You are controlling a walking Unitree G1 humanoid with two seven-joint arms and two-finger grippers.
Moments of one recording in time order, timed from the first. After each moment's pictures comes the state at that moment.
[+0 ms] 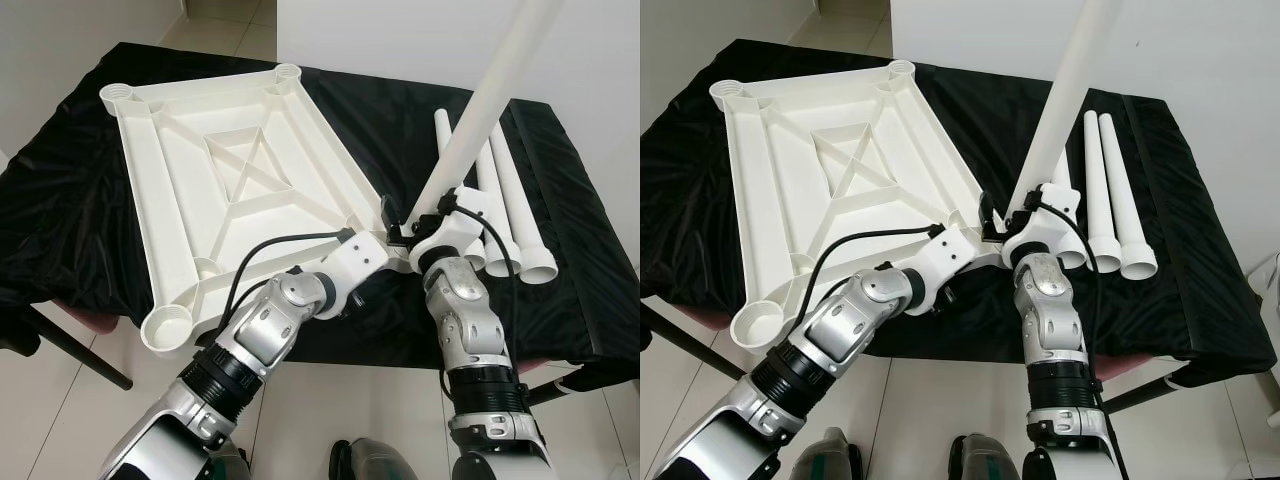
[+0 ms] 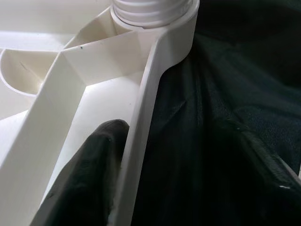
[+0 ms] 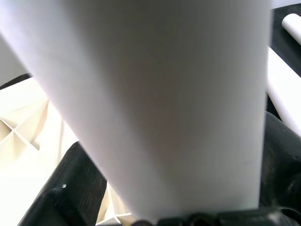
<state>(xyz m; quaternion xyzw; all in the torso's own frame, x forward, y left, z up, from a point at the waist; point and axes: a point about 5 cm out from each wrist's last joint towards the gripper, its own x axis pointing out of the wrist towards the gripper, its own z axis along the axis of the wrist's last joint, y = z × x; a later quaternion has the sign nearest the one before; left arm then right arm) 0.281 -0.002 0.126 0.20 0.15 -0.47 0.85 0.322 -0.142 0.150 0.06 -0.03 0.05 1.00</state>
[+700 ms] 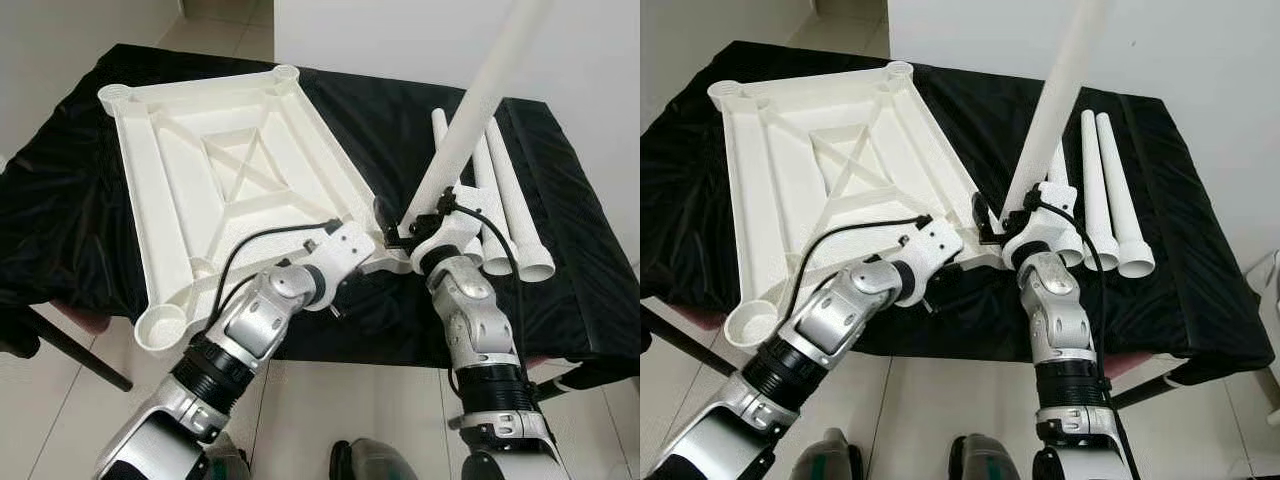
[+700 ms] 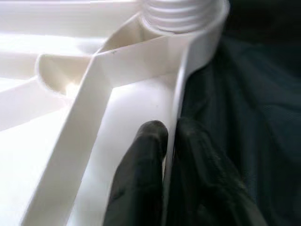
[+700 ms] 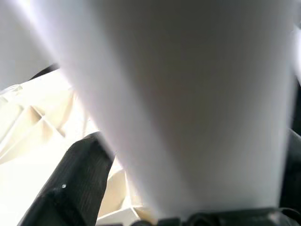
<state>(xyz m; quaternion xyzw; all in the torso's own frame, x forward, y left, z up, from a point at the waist) 0.284 0.004 0.129 0.21 0.15 -0.46 0.85 0.321 -0.148 0.152 0.05 -0.03 0.14 0.99</state>
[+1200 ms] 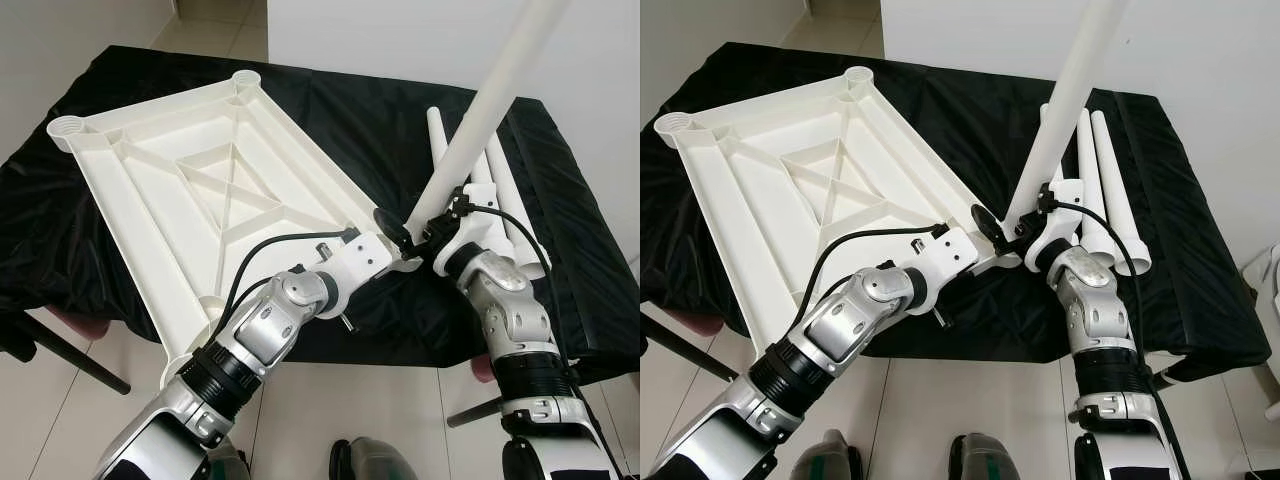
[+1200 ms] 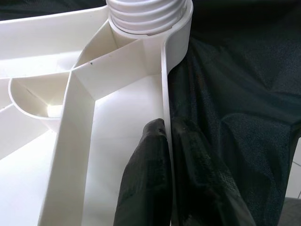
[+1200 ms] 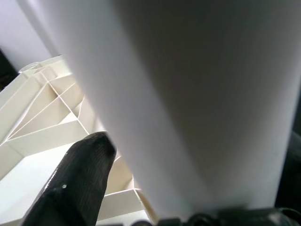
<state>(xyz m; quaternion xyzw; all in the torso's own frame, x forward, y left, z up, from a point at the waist) 0.280 -0.002 0.129 0.21 0.15 -0.47 0.84 0.328 -0.170 0.150 0.01 -0.01 0.27 0.96</state>
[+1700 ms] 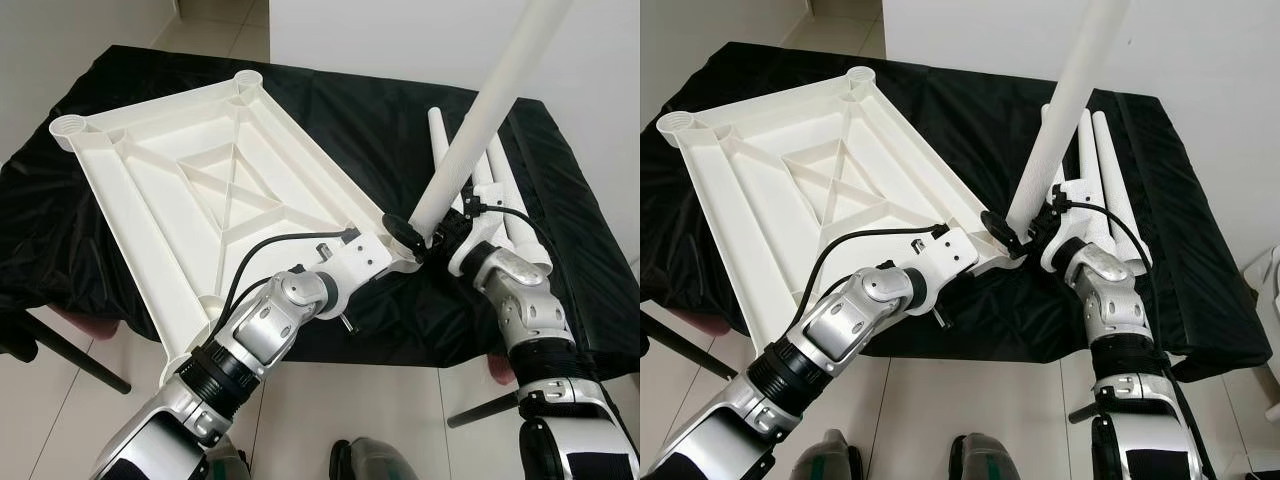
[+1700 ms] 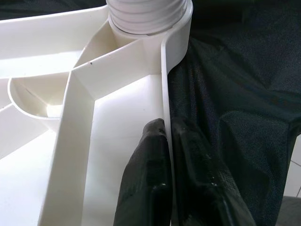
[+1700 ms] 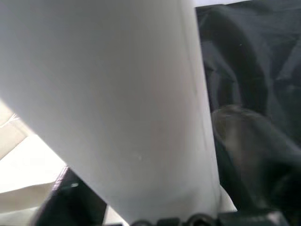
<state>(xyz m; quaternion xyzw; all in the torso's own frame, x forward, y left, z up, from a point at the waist) 0.280 -0.002 0.129 0.21 0.15 -0.48 0.84 0.335 -0.190 0.142 0.00 0.01 0.31 0.95</state>
